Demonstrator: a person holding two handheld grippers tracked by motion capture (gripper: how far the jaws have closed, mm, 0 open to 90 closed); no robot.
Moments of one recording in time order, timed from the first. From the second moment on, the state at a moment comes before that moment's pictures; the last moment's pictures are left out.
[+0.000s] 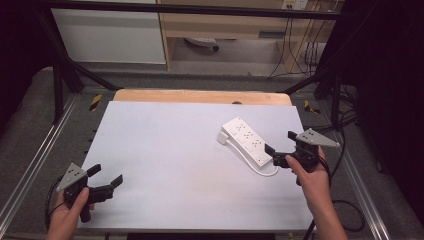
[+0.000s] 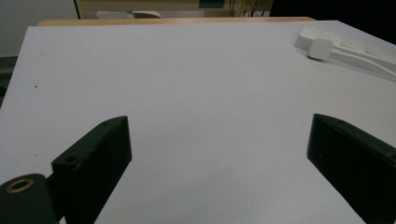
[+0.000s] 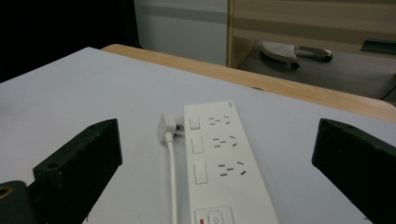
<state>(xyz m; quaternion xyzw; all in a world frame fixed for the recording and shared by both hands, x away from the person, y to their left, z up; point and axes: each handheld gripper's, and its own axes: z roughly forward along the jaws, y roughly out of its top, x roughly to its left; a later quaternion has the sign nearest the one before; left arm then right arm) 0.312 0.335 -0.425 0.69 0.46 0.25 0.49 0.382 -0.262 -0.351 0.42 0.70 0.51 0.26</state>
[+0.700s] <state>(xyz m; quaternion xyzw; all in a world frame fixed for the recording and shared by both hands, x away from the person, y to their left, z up) 0.312 0.335 -0.425 0.70 0.46 0.25 0.49 0.419 -0.241 -0.336 0.41 0.71 0.50 0.28</state>
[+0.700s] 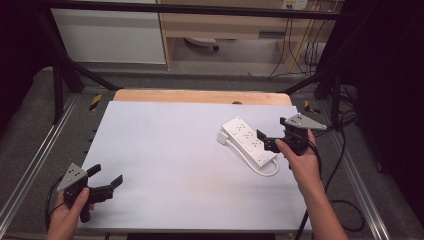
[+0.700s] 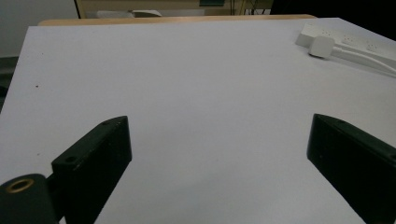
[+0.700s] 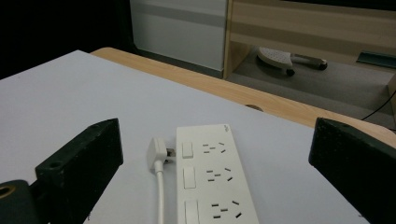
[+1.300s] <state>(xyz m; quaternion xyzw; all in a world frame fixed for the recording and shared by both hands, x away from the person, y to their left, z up) 0.312 0.334 -0.426 0.70 0.46 0.25 0.49 0.445 -0.240 -0.345 0.43 0.70 0.49 0.28</state>
